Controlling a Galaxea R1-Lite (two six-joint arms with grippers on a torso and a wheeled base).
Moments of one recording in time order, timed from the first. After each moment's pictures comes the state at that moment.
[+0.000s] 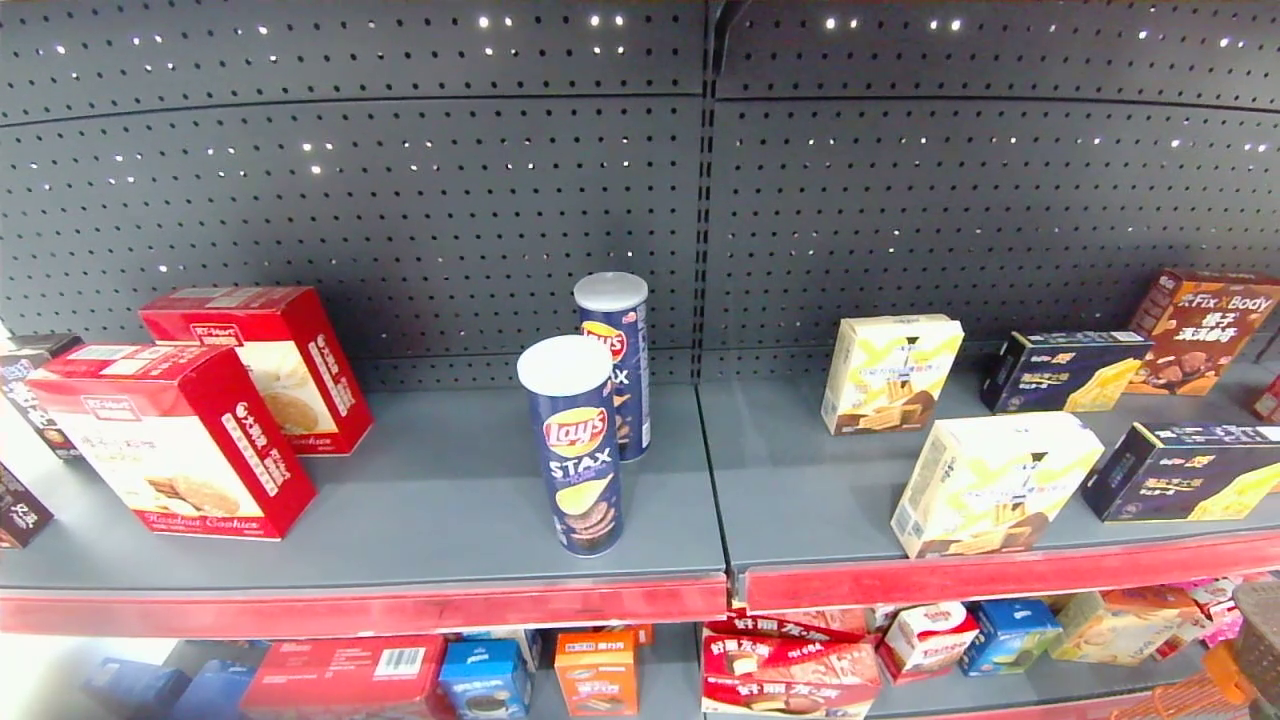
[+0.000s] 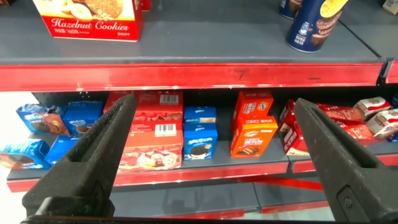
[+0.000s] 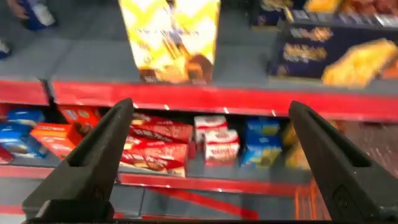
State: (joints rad) left arm 0.21 0.11 -0.02 -0.03 -0.29 -0.05; right arm -0.07 0.38 -0.04 -0.26 0.12 -0.03
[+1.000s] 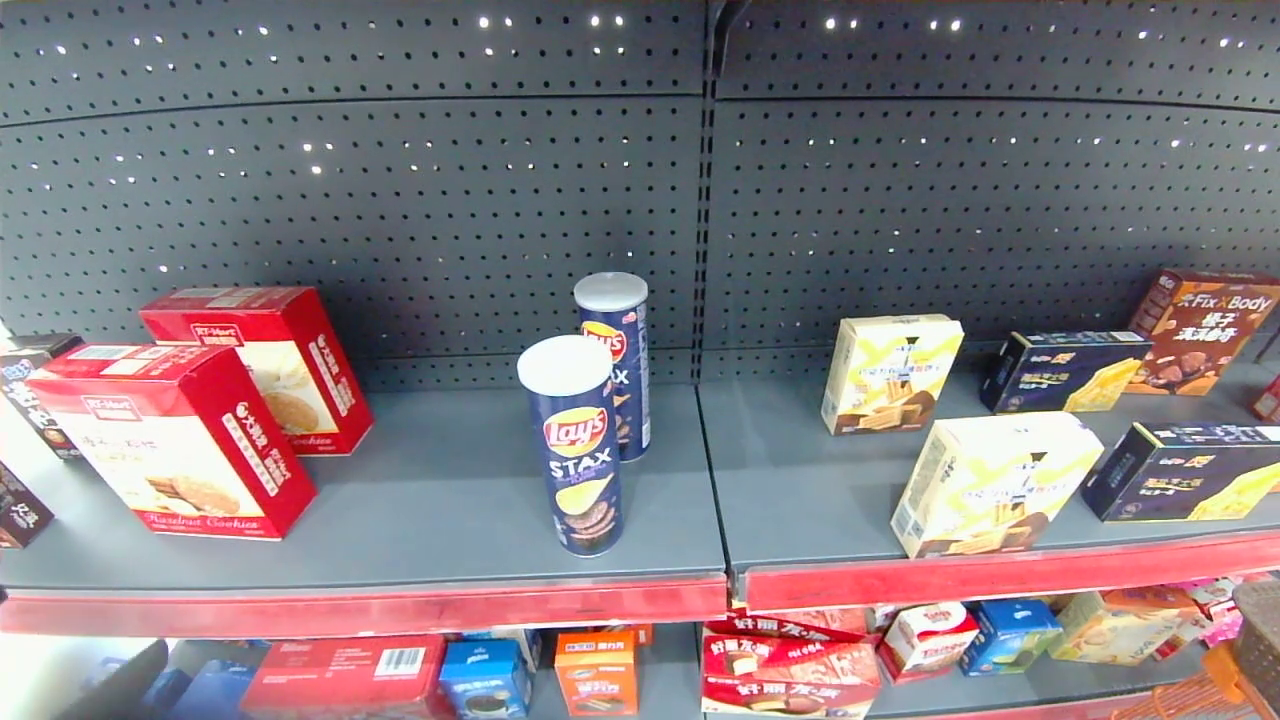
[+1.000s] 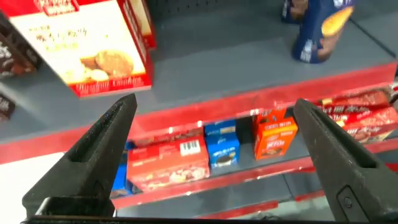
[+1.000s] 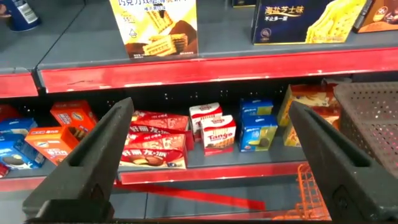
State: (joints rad) left arm 0.19 0.61 -0.29 -0.21 -0.31 0.11; right arm -0.10 0.09 0.00 -0.06 0.09 0.04
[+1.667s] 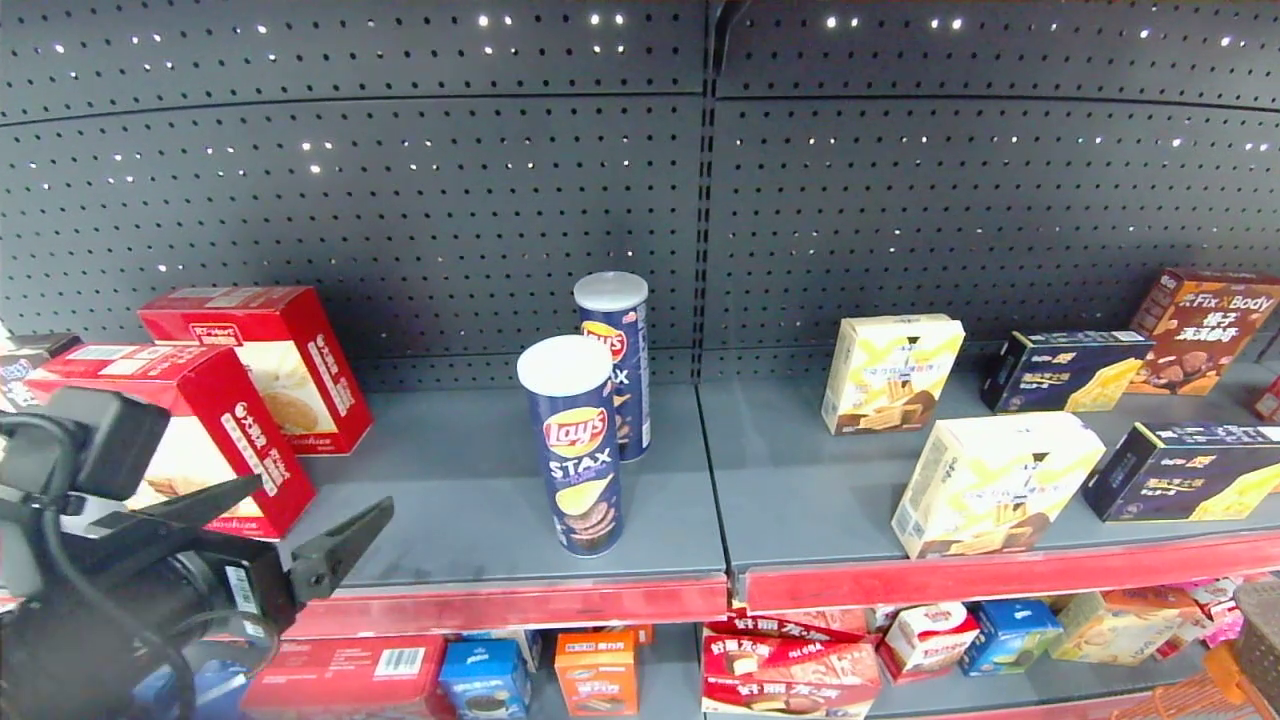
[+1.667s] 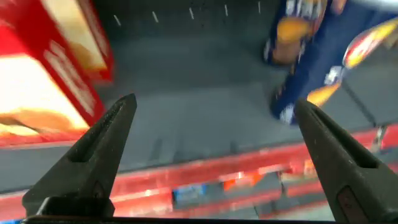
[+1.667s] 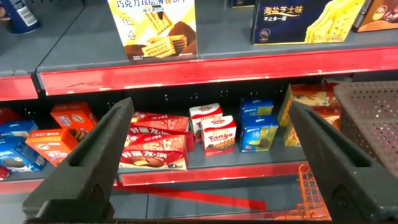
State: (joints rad) left arm -0.34 1.17 -0.34 -0.61 0.16 -0.07; right arm -0.10 0.09 0.00 -0.06 0.09 0.04
